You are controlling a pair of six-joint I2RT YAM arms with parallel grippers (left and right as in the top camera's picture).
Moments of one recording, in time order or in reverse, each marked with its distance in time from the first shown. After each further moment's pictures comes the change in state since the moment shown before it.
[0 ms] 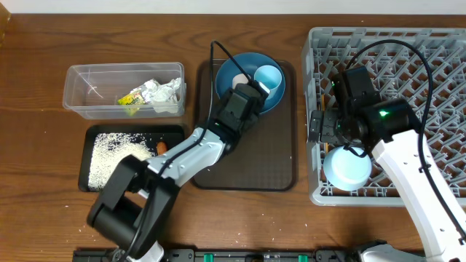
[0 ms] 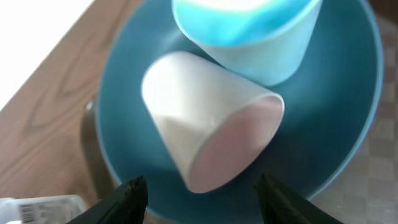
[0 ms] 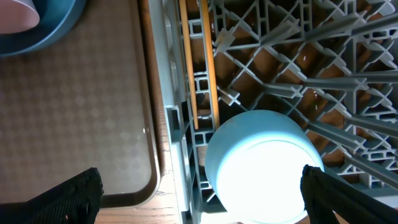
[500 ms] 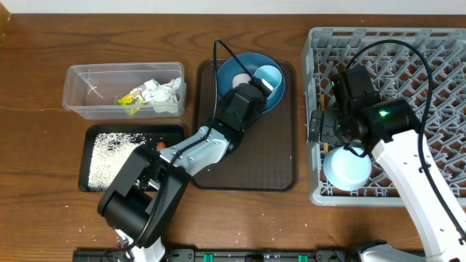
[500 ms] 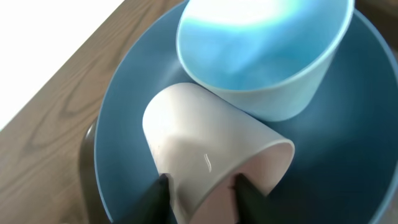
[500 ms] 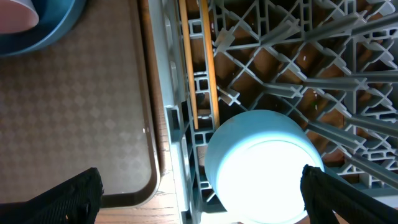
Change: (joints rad) left arm 0.000 0.068 0.000 0.159 -0.013 0.007; right arm 0.000 0.000 0.000 0.000 0.000 0.000
